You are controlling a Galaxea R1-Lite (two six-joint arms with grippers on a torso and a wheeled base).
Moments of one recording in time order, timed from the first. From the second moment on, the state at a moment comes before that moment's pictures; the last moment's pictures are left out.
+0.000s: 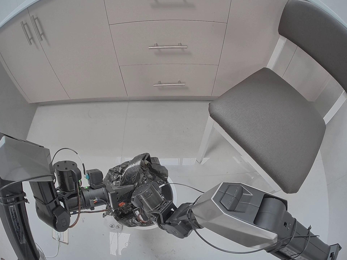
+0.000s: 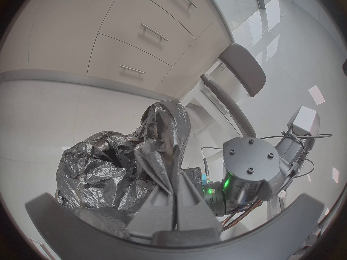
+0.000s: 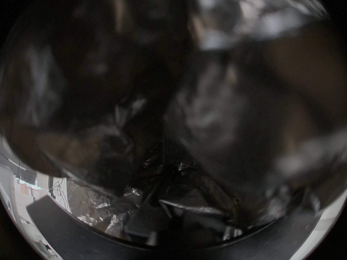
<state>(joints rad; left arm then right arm) -0.22 2.19 -0.30 -1.53 -0.66 -0.16 0.95 2.73 -1.66 -0.43 -0.30 0.15</state>
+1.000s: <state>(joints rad) -0.22 2.20 -0.30 -1.53 -0.66 -0.16 0.98 2.45 -1.32 -0.52 -0.33 0.14</state>
